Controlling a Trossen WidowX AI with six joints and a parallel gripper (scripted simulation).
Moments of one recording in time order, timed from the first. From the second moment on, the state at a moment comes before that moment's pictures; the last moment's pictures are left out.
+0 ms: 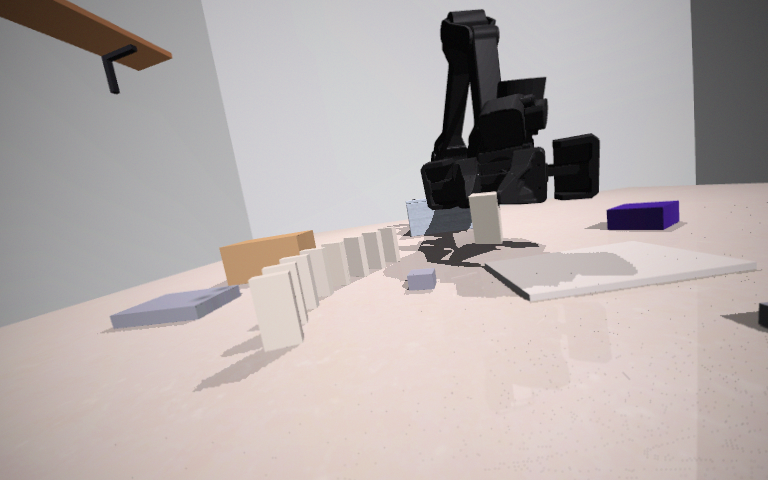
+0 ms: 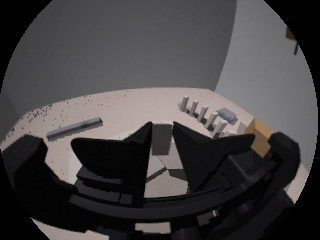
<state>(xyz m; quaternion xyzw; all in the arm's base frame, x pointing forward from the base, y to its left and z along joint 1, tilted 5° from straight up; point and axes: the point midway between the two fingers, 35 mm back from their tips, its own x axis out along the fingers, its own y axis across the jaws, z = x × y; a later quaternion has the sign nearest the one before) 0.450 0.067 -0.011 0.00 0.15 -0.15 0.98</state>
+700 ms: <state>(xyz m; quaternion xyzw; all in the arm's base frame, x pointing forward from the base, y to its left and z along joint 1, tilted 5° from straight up) 0.399 0.059 0.002 0.02 0.07 -0.18 0.98</state>
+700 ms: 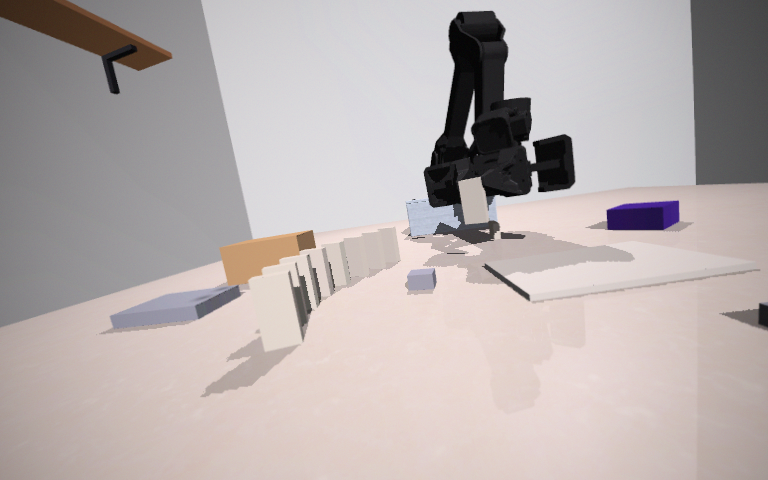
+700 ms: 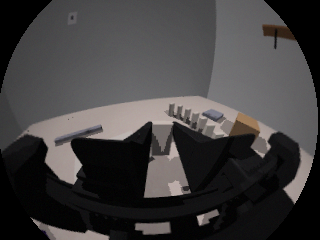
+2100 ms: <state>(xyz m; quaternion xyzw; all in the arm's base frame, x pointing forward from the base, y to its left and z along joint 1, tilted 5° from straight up) 0.400 0.056 -0.037 0.02 0.10 -0.18 0.98</state>
